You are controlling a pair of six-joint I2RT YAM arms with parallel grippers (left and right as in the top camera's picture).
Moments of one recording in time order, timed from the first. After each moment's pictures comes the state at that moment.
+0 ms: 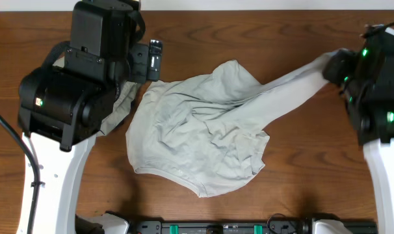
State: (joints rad) left arm -0.39 1.52 2.17 -1.38 -0.30 -0.07; right arm -0.06 1.30 1.33 -0.67 0.19 0.39
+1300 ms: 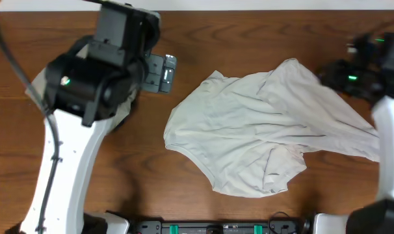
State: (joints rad) left arm -0.39 1.56 2.07 -1.43 -0.16 -0.07; right arm -0.18 1.52 1.38 -0.86 -0.34 0.19
